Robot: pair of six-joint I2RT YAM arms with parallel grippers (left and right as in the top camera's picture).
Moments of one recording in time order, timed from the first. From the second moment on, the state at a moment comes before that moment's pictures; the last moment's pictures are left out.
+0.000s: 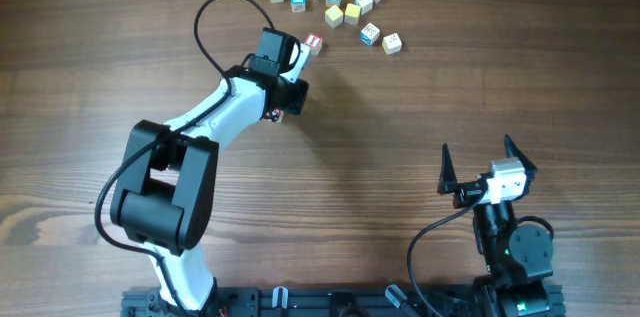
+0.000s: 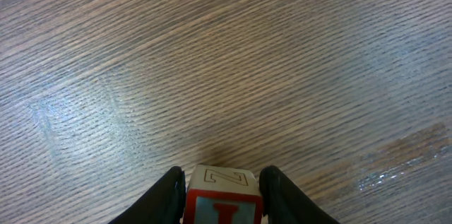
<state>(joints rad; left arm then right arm) -0.35 1.95 1.21 -0.37 0.04 0.03 0.18 0.03 0.01 0.01 0.07 -0.11</state>
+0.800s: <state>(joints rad) -0.36 1.95 1.21 -0.34 0.03 0.03 0.18 0.03 0.01 0.01 0.07 -0.11</state>
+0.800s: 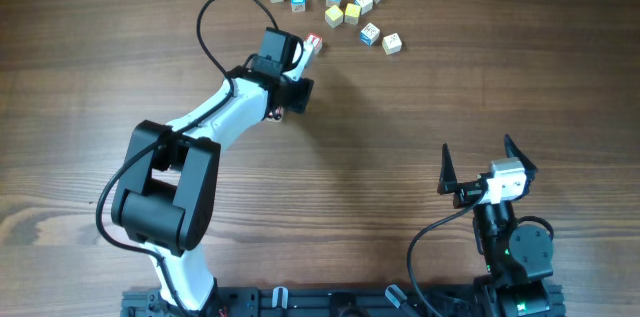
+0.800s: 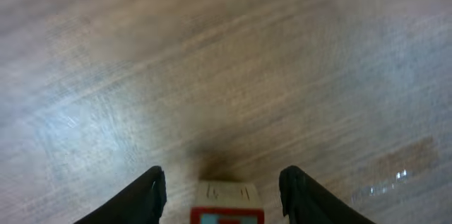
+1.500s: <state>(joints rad) -0.39 1.95 1.21 -0.36 0.01 0.02 0.18 0.03 0.01 0.01 0.07 -0.11</state>
